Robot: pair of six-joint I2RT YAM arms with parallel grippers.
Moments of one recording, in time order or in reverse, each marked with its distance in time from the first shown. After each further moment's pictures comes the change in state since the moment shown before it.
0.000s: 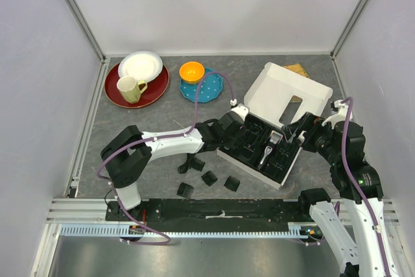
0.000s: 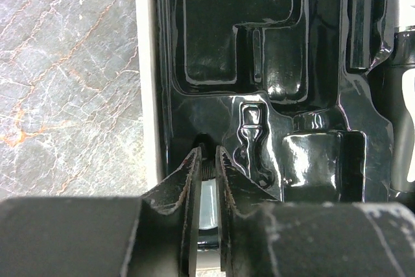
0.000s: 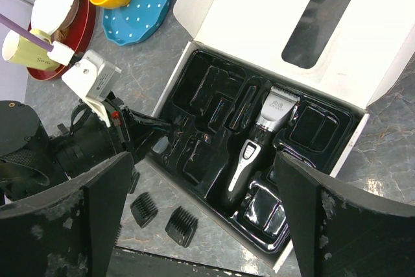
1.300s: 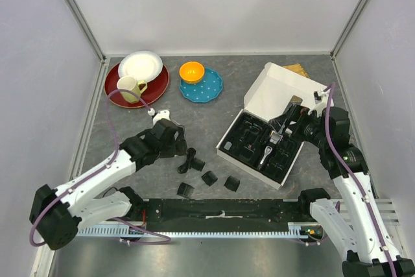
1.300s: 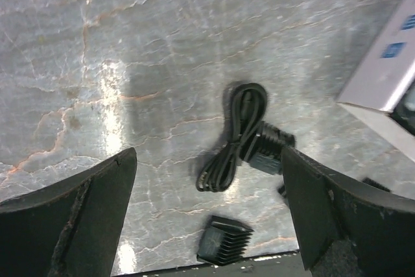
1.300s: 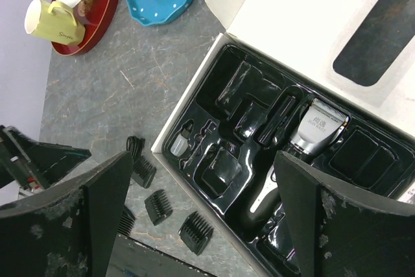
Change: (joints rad) left arm 0.284 -0.801 -0.428 -0.462 -0.059 -0.365; right arm 0.000 0.160 -0.076 0.225 -0.159 0.003
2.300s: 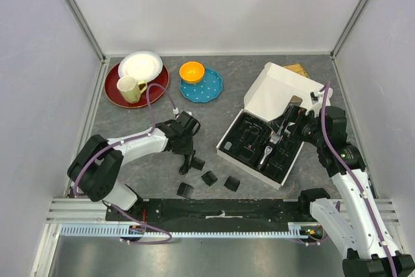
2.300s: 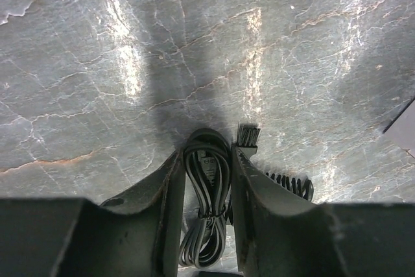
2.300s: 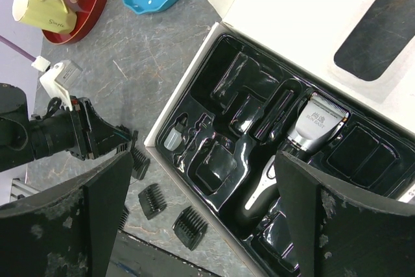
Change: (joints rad) left arm 0.050 0.536 0.076 0.196 0.172 0.091; right arm 0.000 0.024 -0.032 0.008 -0.017 -0.022
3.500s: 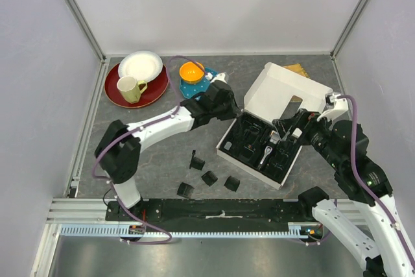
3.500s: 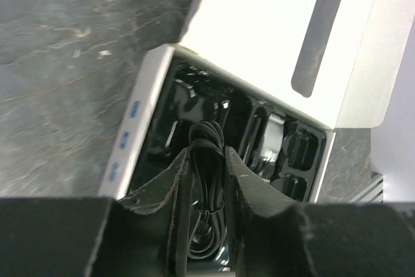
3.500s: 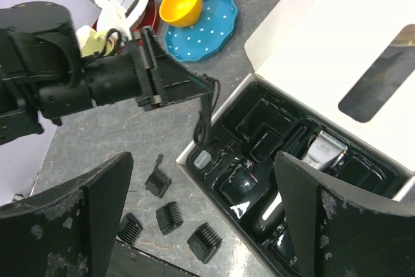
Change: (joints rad) left arm -0.124 0.207 0.521 0.196 0.087 -0.204; right arm 0.294 -0.139 0.199 -0.102 0.330 0.020
